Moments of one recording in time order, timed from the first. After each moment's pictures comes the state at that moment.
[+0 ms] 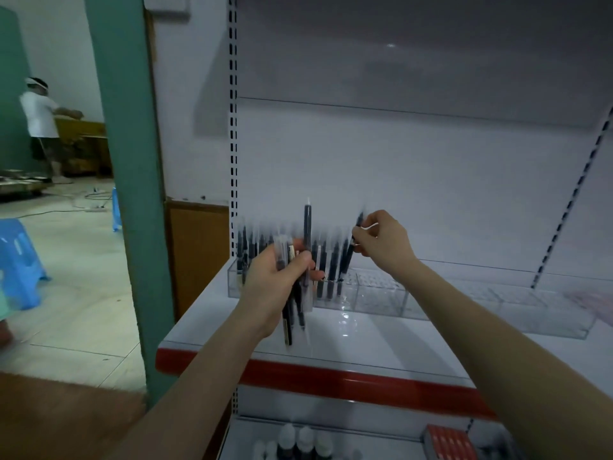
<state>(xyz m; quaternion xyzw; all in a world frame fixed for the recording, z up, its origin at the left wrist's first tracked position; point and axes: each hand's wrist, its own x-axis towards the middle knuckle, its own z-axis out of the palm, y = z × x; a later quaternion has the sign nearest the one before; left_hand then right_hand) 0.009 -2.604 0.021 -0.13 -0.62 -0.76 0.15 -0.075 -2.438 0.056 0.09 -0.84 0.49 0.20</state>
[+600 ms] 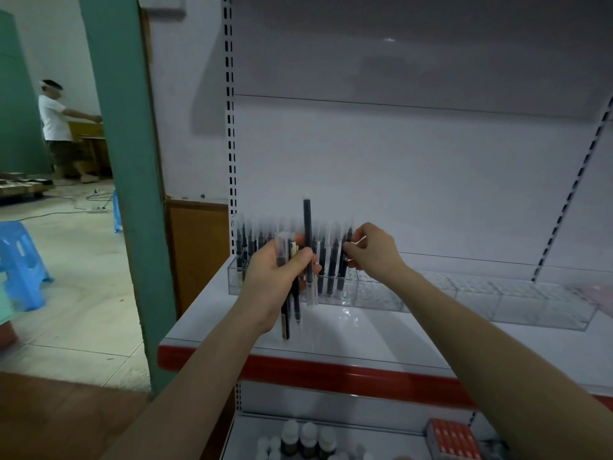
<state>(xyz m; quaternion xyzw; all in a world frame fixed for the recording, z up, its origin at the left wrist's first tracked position) 0.013 -2.602 0.025 -0.12 -0.65 -0.74 0.16 -0.081 -2.441 0.035 0.09 -0.89 0.43 0.15</state>
